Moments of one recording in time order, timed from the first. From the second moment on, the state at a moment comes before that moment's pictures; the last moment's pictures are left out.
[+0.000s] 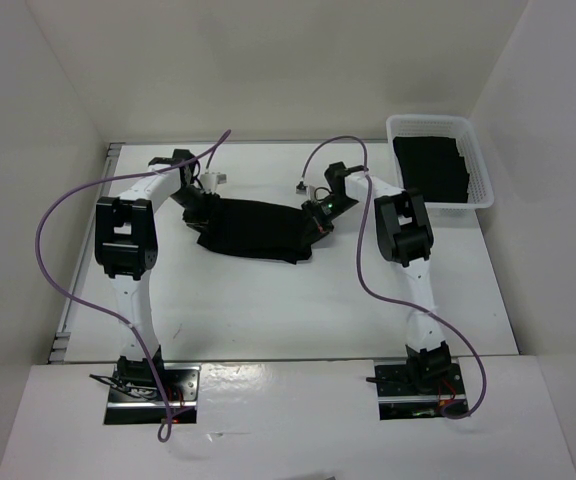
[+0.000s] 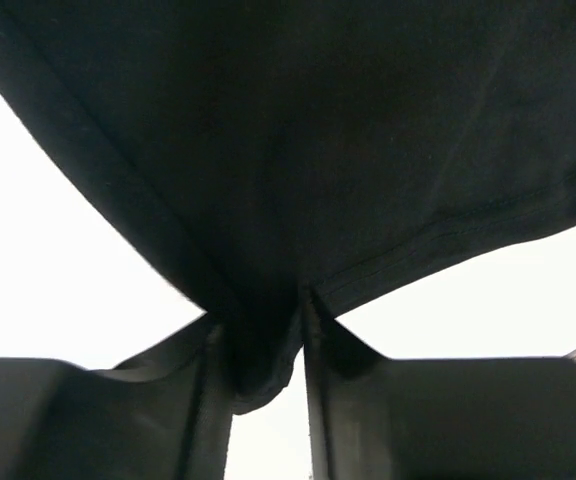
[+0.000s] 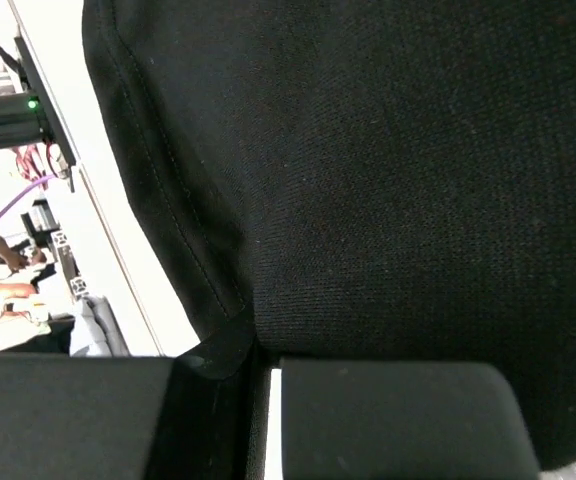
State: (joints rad) left arm -0.06 2.17 1.71 -0.98 0.41 0.20; right arm 0.31 2.44 1.88 -0.96 -0.93 -0.27
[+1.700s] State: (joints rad) left arm -0.08 2.32 1.99 -1.06 0.64 0.20; right arm 0.20 2.27 1.90 -0.84 -0.39 -0.27
